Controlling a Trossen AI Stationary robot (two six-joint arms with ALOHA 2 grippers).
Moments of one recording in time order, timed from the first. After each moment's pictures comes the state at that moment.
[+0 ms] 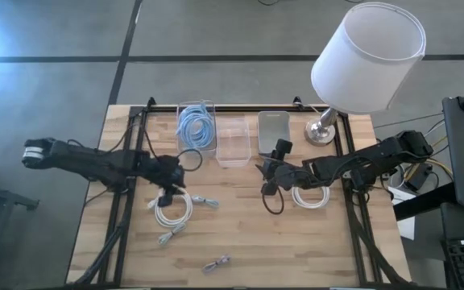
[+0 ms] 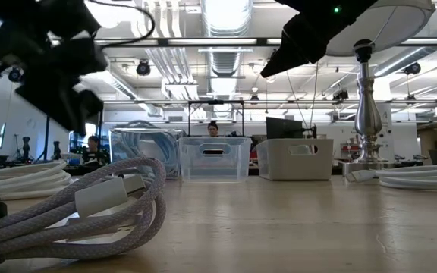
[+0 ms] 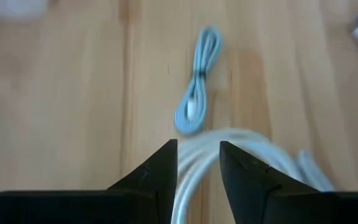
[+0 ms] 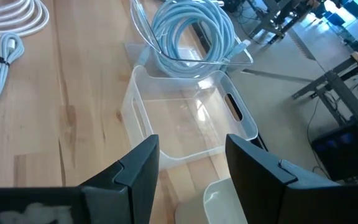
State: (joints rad) left arm -0.01 0.92 0.48 -0.45 0.16 -0.11; right arm 0.20 1.41 0.93 -0.21 0.72 -0.03
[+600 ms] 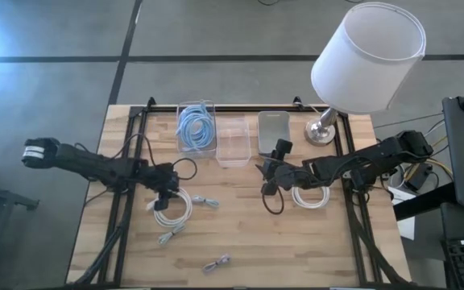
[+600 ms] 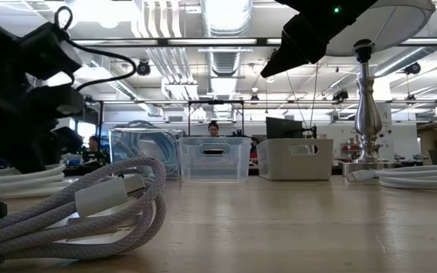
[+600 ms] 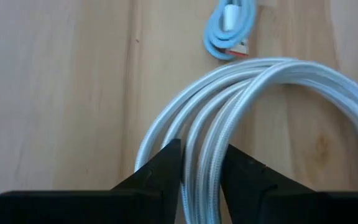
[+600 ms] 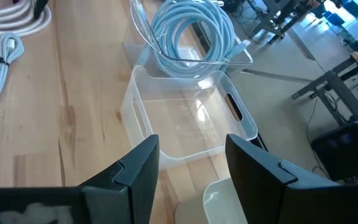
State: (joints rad) left arm -0.02 0.92 0.23 -0.26 0.10 -0.12; right arm 0.20 1.41 0.93 -0.21 0.72 -0.03
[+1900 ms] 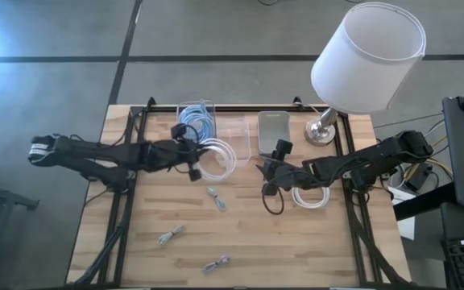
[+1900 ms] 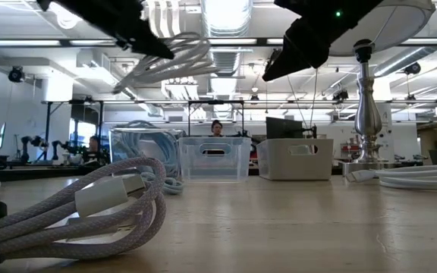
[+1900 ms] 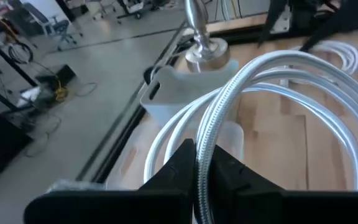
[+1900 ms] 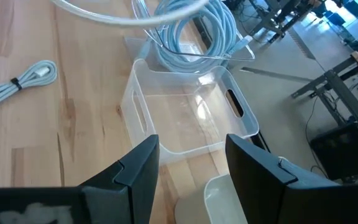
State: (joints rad) left arm -0.02 1.07 0.78 -0.07 -0.48 0.14; right arm 0.20 1.41 0.91 -0.21 0.72 -0.03
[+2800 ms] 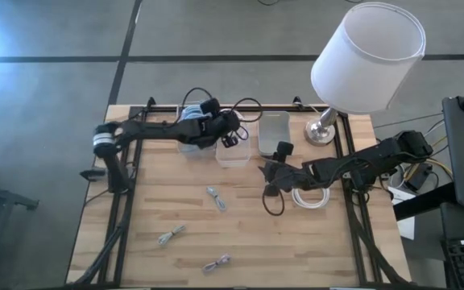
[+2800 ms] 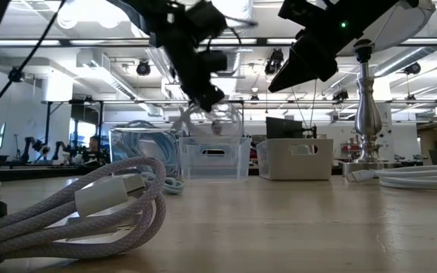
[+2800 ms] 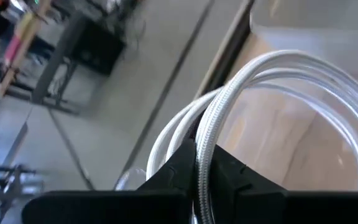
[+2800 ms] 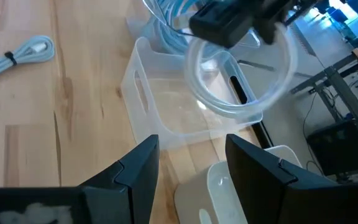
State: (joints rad) left arm 0.27 1.76 1.35 -0.35 -0.73 0.21; right arm 0.20 1.41 0.86 -0.21 0.72 -0.03
